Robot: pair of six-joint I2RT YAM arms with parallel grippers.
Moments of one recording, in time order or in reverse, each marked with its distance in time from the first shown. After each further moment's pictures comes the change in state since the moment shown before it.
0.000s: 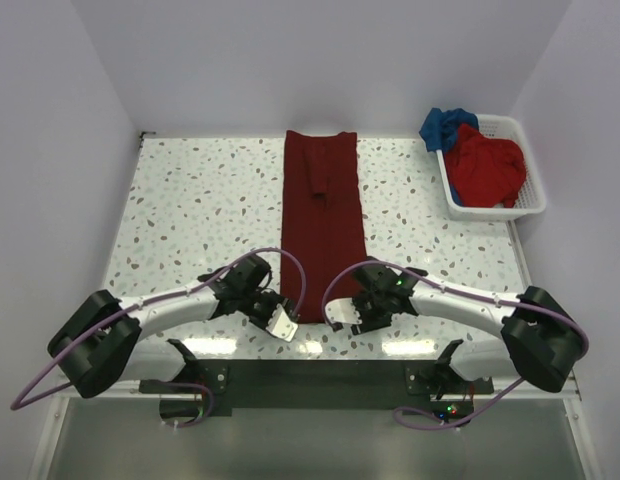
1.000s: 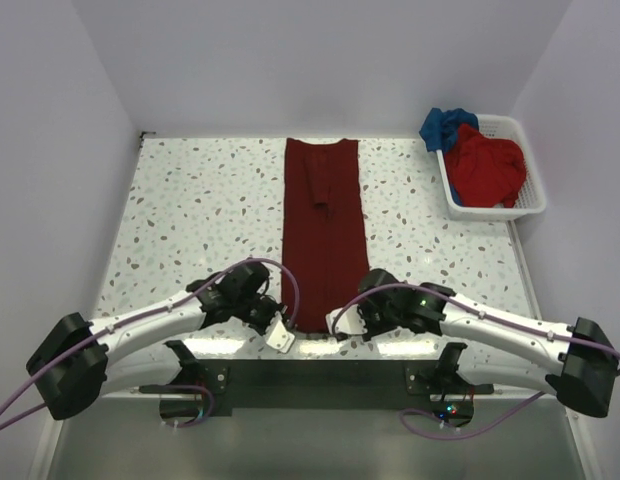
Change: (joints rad) left arm -0.084 -0.159 0.008 -0.090 0.016 0.001; right arm 0.163 -0.274 -0.023 -0.072 0.129 0.129
